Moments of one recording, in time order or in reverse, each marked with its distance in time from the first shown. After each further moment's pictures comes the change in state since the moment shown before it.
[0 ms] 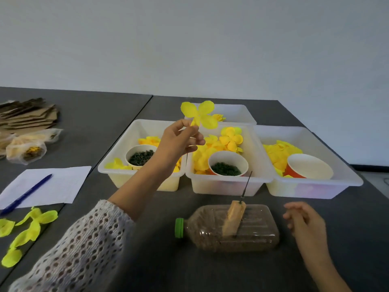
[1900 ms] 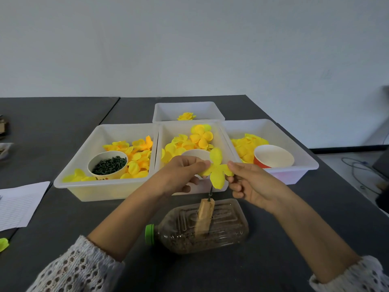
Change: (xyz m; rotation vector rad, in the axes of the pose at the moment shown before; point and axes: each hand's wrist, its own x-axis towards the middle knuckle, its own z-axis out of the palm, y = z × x) left_hand -0.035 -0.011 0.069 0.366 -0.300 -0.336; right_hand 0.029 -0.103 0.010 0.446 -0.669 0.258
